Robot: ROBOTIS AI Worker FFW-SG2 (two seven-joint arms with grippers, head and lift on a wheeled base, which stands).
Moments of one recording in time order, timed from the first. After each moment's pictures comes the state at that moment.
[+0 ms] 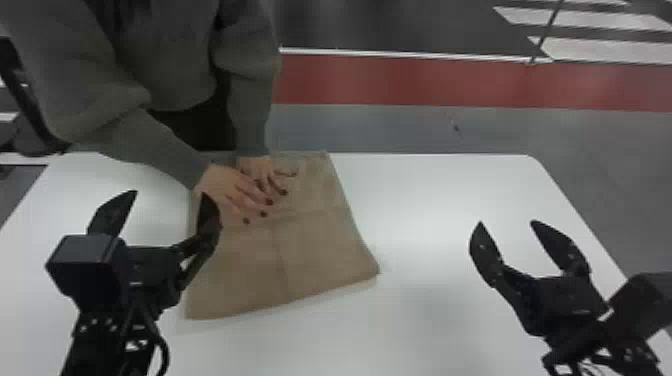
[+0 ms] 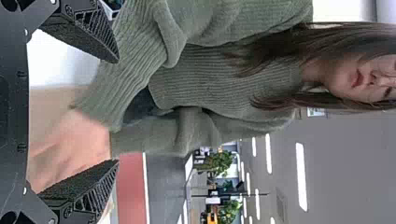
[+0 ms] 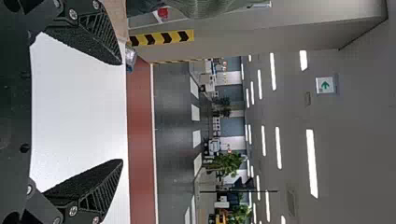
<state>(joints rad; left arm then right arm) 0.43 0.18 -0.15 -2.17 0.02 0.13 0.25 0.55 -0.15 -0.13 -2.12 -0.25 0.01 0.13</state>
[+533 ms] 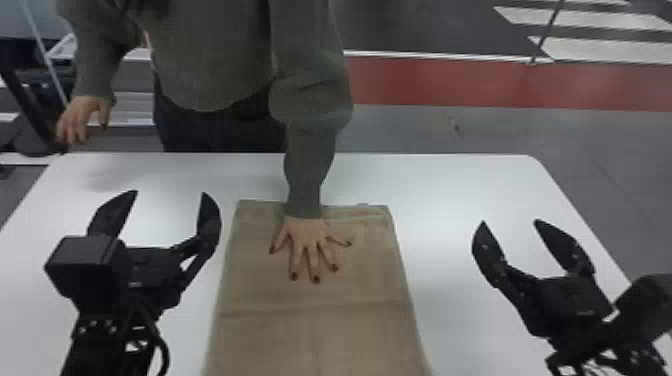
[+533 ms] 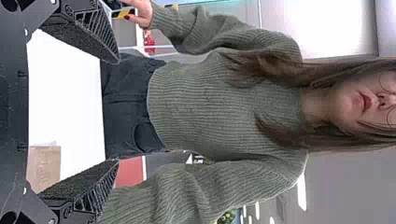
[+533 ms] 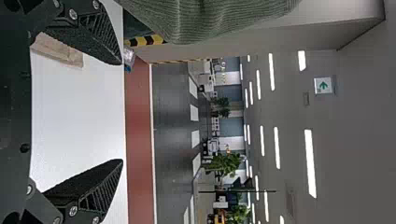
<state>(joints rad) 0.44 0.18 -0.15 -2.18 0.01 0.13 0.25 0.56 -0.15 -0.14 -2.13 -0.25 0.01 0.13</state>
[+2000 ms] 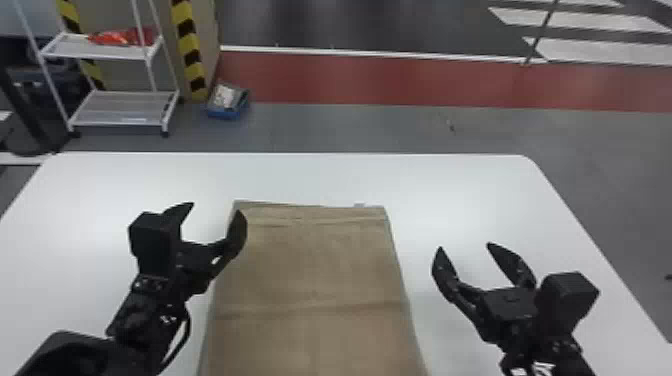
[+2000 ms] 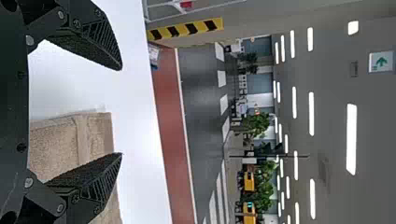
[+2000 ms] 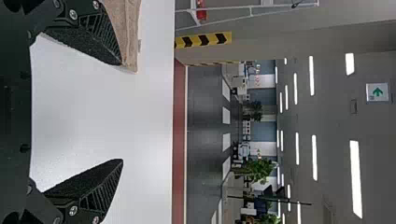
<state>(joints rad) 0.17 0.18 -0.18 -1.77 0.07 0.18 0.05 0.45 -0.13 -0.07 -1.92 -0.14 0.05 0.13</state>
